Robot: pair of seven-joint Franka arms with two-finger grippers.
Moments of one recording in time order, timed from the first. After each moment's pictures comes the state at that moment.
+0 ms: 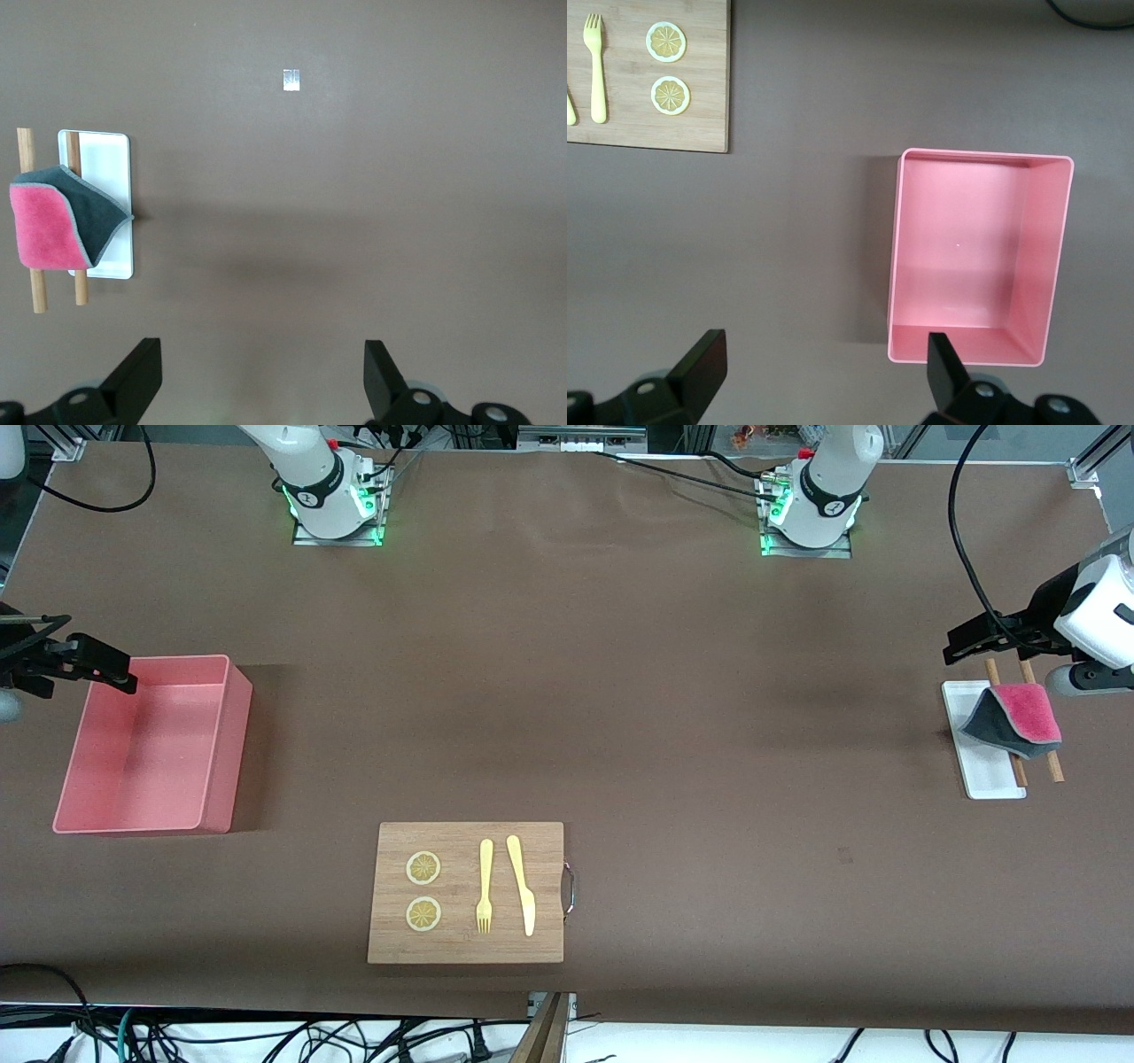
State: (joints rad) left arm 0.04 0.06 -0.04 -1.57 -0.03 1.52 -0.12; right arm -0.03 0.23 0.03 -1.30 -0.03 1.51 -0.08
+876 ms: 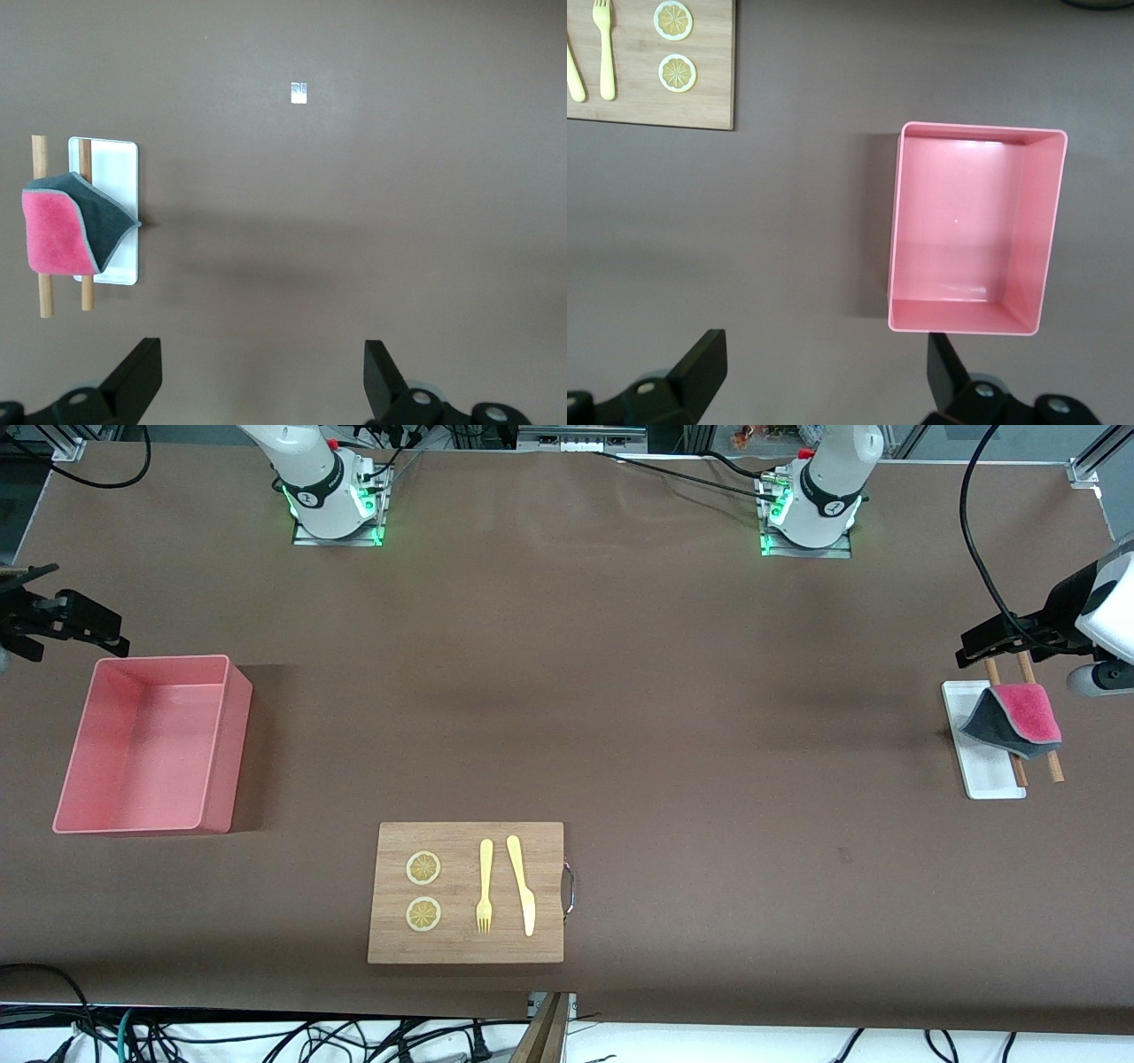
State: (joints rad) left arm 0.06 0.06 -0.04 -1.56 -0.03 1.52 -0.11; right arm -0.03 0.12 0.03 -1.39 -0.03 1.48 -0.08
